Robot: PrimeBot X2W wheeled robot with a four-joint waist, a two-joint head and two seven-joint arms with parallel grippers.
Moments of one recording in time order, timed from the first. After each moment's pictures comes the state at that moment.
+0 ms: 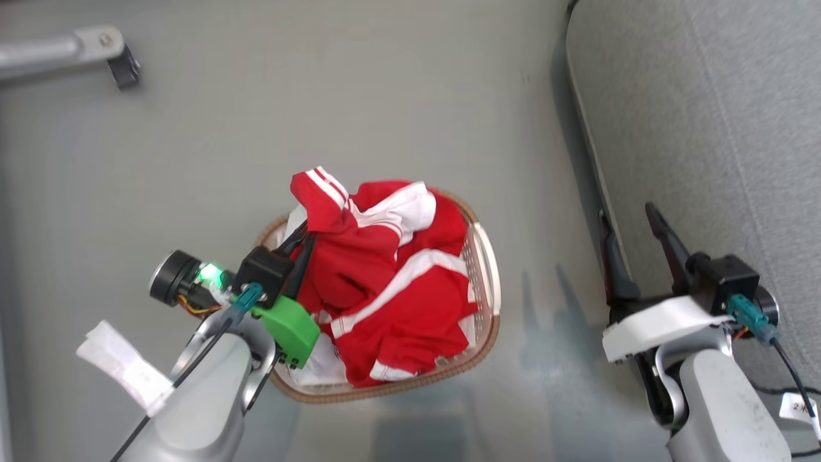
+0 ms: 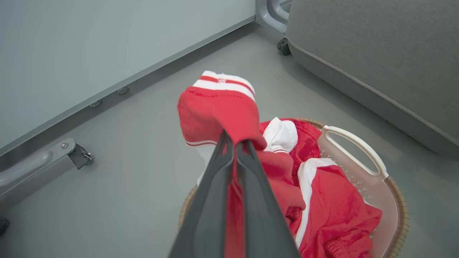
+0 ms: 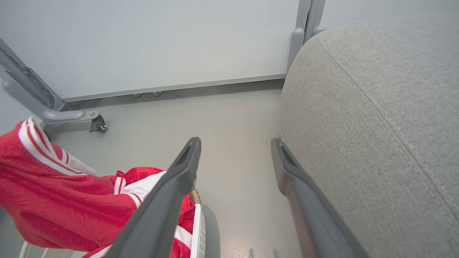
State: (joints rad) left arm -0.53 0.20 -0.52 0.62 -0.15 -0.13 -0.26; right arm -0.28 -0.05 0.05 0.27 0.18 0.13 -0.26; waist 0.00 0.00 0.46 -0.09
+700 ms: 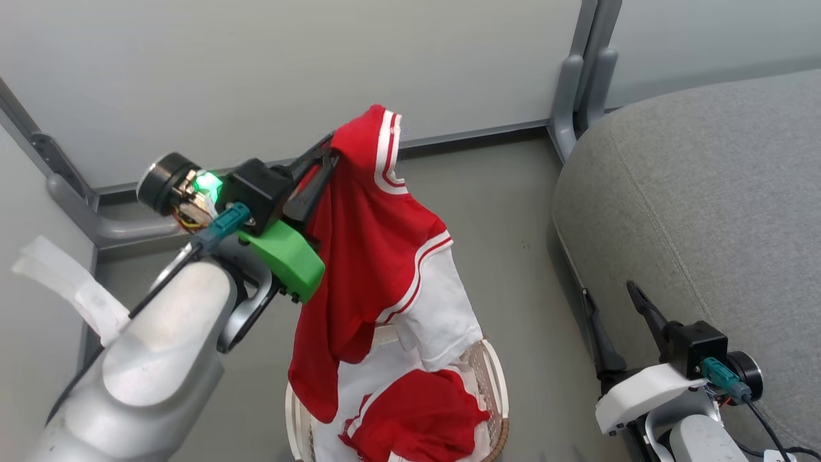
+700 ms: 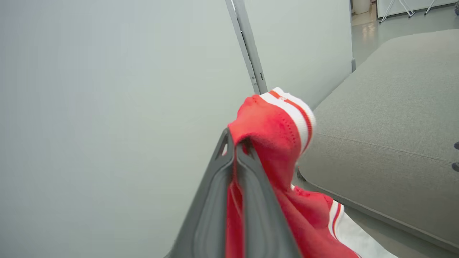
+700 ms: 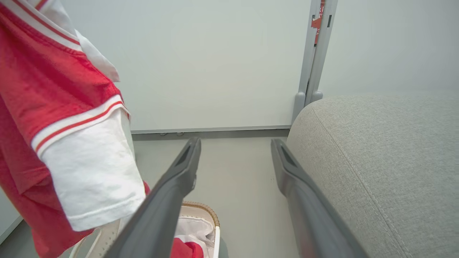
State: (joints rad) left arm -0.67 0.36 -0.67 0.25 -0.38 -0.13 -0.07; right arm -0.12 -0.05 0.09 0.31 0.15 0.13 -0.26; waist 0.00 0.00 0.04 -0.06
